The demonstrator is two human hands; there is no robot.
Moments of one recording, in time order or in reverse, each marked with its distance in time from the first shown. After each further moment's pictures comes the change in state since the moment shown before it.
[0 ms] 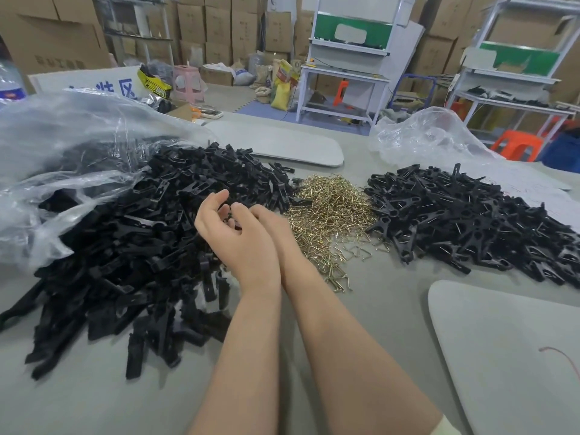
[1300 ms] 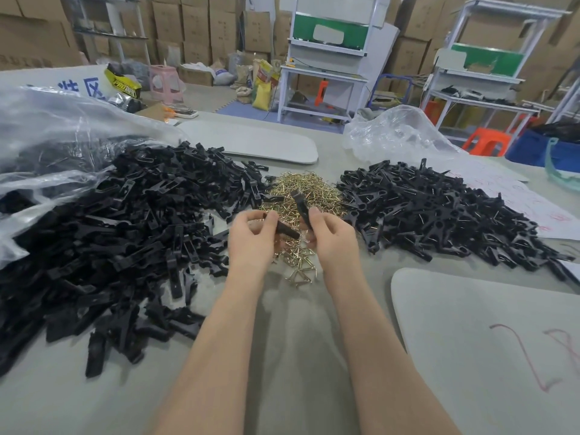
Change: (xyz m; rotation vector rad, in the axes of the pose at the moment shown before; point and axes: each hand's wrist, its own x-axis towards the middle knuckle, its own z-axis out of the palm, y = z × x) left_hand -0.016 -0.025 0.013 0.155 -0.567 -0.340; right_hand -0.064 0.053 -0.075 0.603 0.478 0.117
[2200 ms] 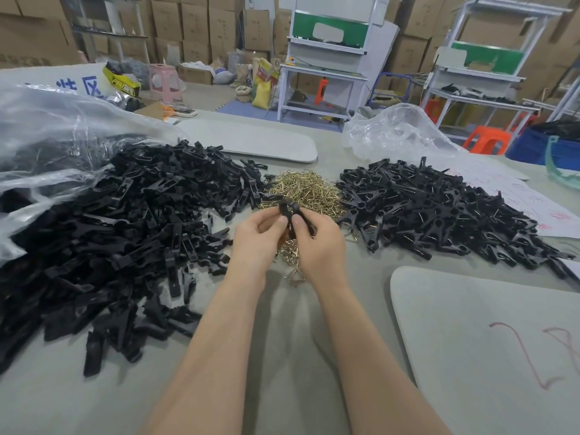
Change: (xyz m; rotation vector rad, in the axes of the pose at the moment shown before) left_hand -0.001 0.000 0.003 -0.113 -0.157 -0.041; right_hand -0.007 0.001 0.013 -0.397 0.008 -0.245
